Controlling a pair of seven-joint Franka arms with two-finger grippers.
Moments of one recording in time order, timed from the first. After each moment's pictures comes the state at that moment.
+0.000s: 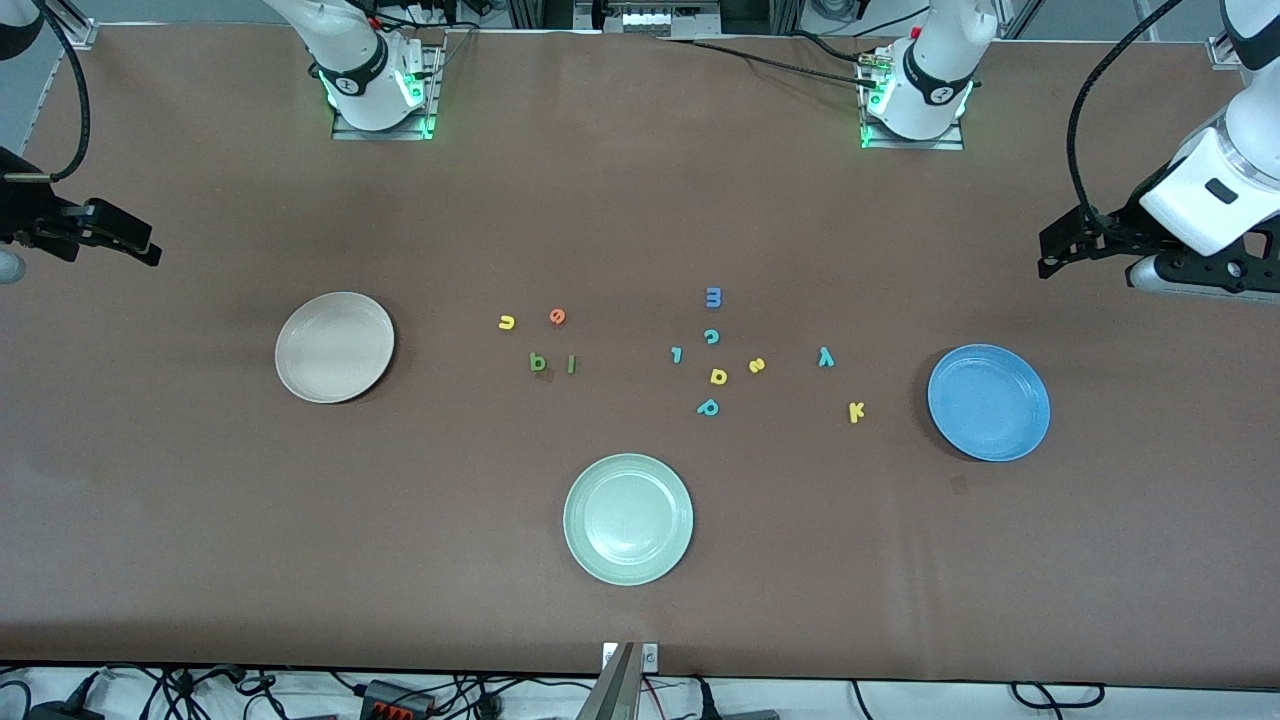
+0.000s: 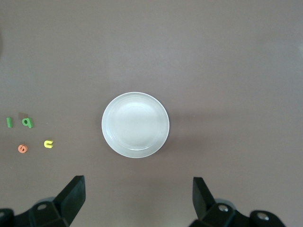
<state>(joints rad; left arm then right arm) -0.04 0.01 -0.03 -1.65 -0.02 1.67 0.01 -0.04 -0.01 -0.04 -1.69 0.01 1.66 -0.02</state>
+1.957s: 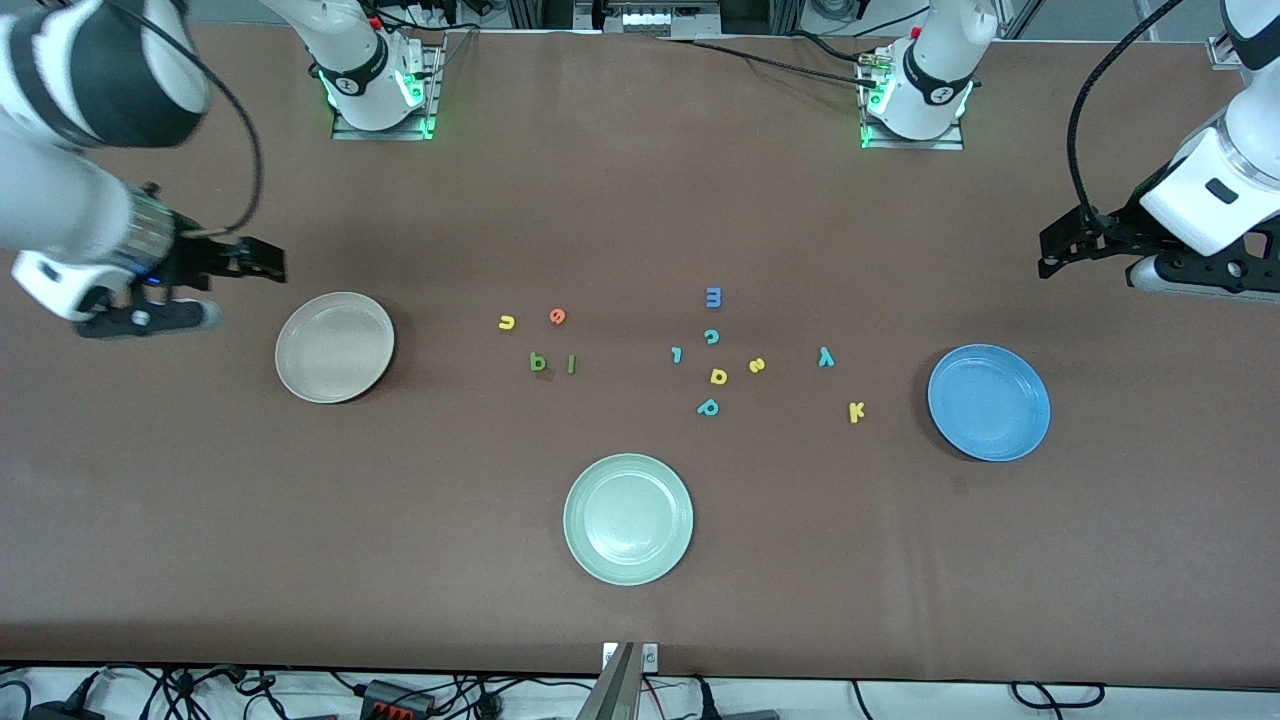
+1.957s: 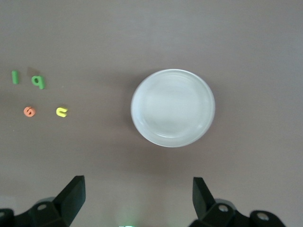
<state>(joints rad) -0.04 0.01 -0.02 -1.65 -0.02 1.67 0.01 0.16 0.15 -0.03 -1.71 0.02 1.65 -0.02</state>
